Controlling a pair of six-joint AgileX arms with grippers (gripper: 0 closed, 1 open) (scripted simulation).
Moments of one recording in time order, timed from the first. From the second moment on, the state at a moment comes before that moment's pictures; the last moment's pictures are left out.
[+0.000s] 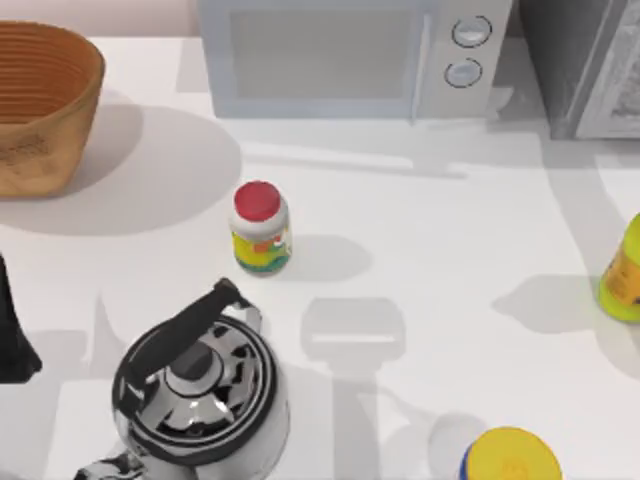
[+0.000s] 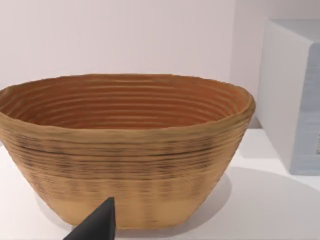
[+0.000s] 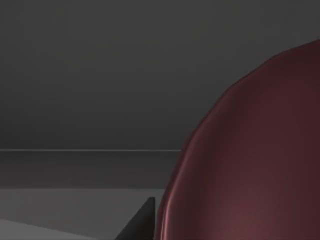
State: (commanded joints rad) left arm 0.00 0.00 0.00 0.00 0.00 0.00; right arm 0.19 1.35 1.86 -0.52 0.20 0.02
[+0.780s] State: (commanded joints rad) left arm 0.00 0.00 0.00 0.00 0.00 0.00; right arm 0.11 1.85 2.28 -0.44 0.13 0.02
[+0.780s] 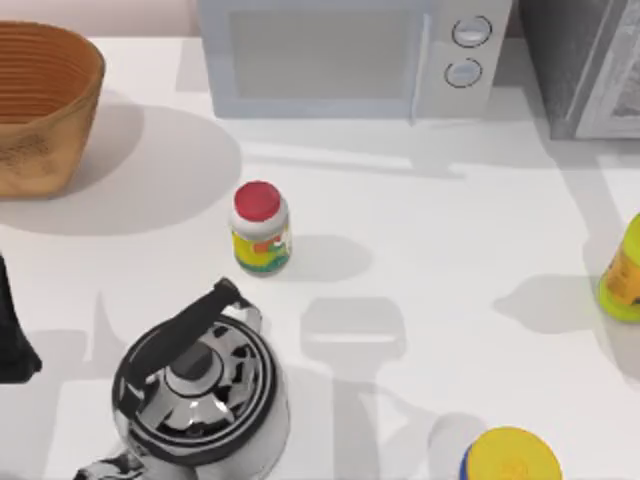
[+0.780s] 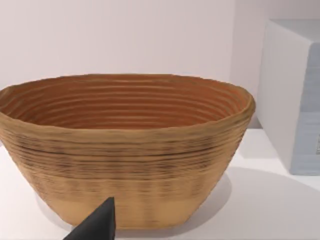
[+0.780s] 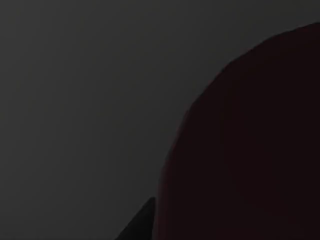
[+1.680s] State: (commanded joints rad) left arm 0.00 0.00 0.00 0.00 0.00 0.00; right arm 0.10 1.87 2.29 -0.44 0.12 0.02
